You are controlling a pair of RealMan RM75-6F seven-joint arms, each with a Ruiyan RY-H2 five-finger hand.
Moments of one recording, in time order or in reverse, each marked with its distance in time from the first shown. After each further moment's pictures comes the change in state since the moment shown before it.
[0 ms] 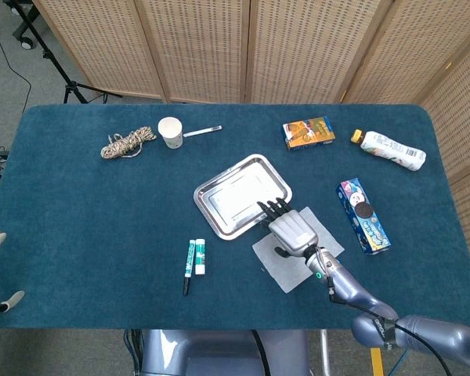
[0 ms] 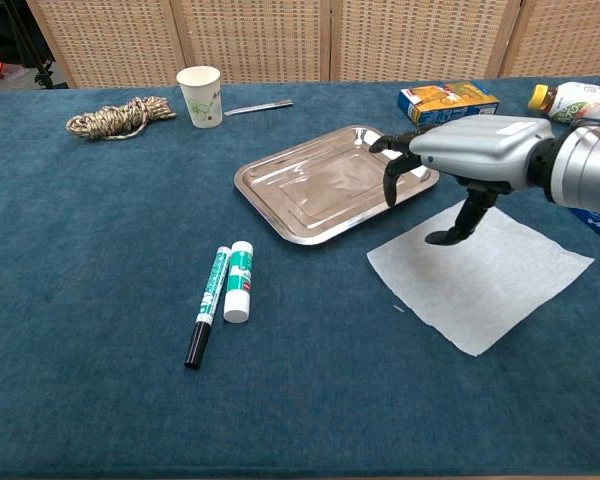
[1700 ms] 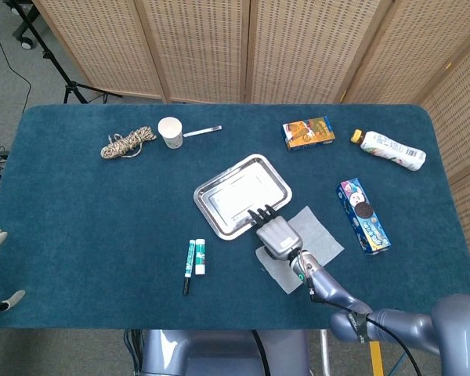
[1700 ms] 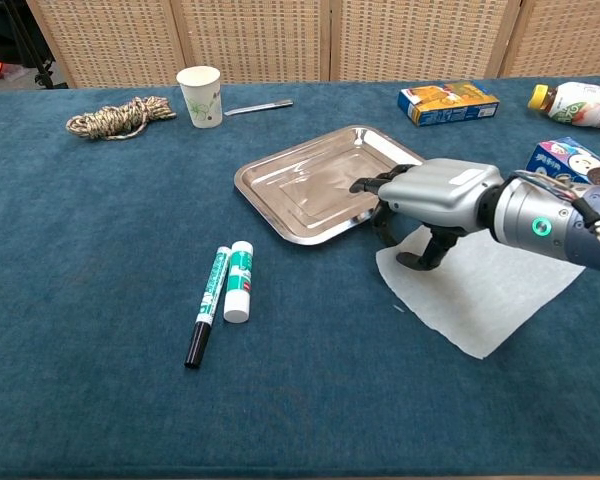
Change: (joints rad) left arm -0.007 0.007 -0.003 -0.008 -0.013 -0.021 -0.006; right arm 0.092 -0.157 -0.088 0.155 0.101 0.032 -0.064
